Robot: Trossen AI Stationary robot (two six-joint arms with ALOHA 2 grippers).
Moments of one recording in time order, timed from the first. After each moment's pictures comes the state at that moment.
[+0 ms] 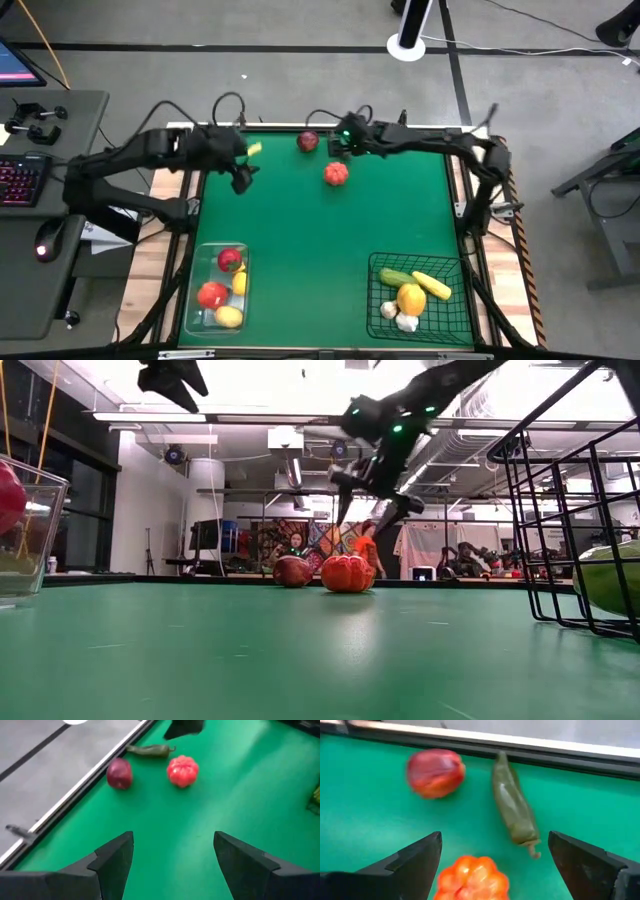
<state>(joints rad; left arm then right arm) 0.19 1.07 1.29 -1.07 -0.28 -0.31 -0.44 1.83 1.38 -0.51 0.26 0.81</state>
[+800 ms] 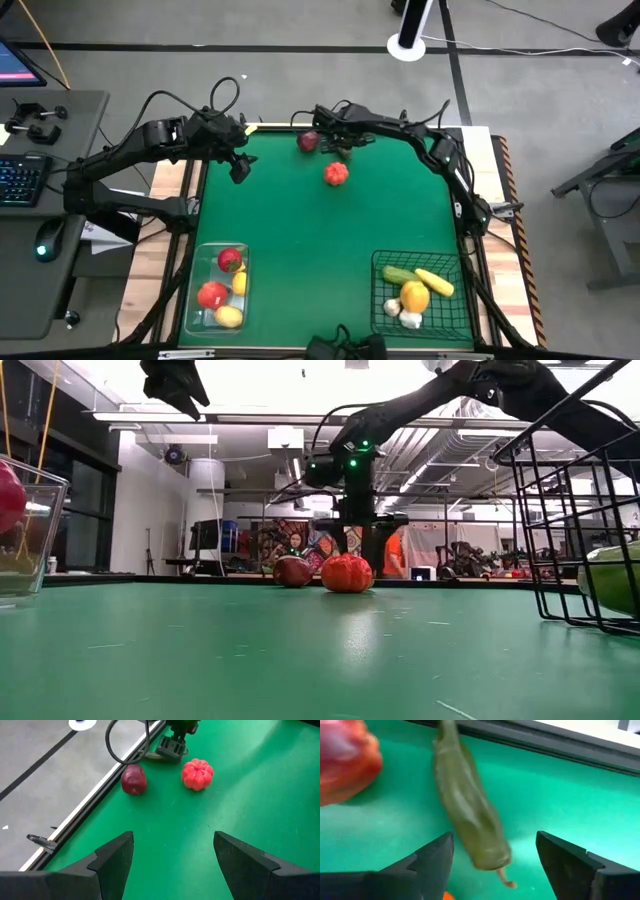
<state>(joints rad) 0.35 1.07 1.29 -1.04 -0.19 -0.14 -0.50 2.31 2.03 -1.13 0.27 0.83</state>
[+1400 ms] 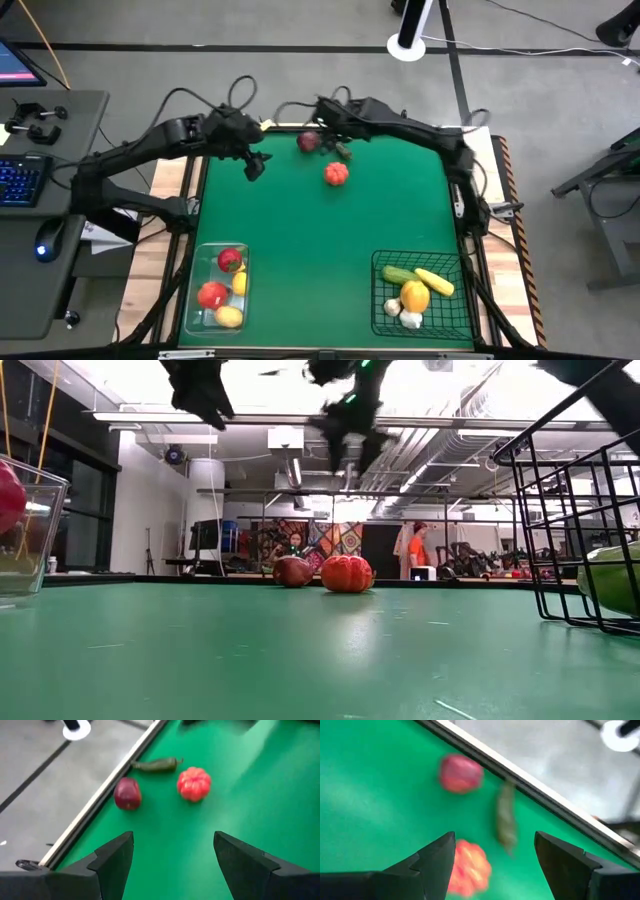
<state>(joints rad) 0.37 1.17 1.29 -0.92 -0.17 -0.06 -0.35 2.09 2.19 -1.24 0.37 0.53</state>
